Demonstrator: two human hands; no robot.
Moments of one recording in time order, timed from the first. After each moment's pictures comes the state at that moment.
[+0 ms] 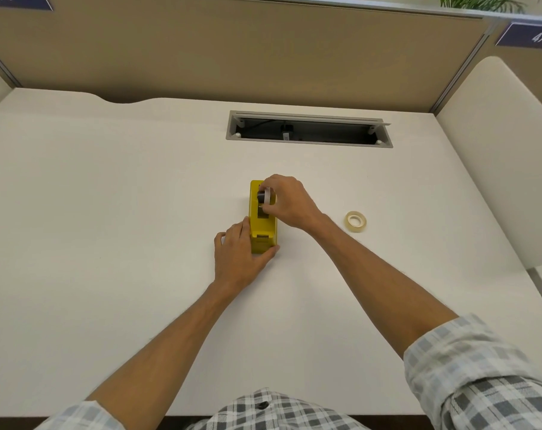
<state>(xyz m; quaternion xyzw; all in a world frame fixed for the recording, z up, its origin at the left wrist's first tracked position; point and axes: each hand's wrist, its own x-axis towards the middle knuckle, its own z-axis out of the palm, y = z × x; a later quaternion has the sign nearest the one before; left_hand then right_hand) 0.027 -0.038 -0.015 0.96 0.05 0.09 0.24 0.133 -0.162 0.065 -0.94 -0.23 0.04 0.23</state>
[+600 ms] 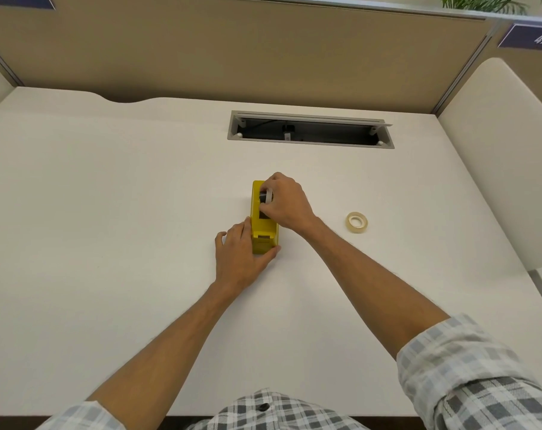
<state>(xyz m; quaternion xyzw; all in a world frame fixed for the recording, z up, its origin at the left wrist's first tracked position) 0.027 -0.038 -0.015 0.97 0.05 0.08 0.24 0.126 -0.150 0.066 -0.95 -0.18 0.03 0.23</state>
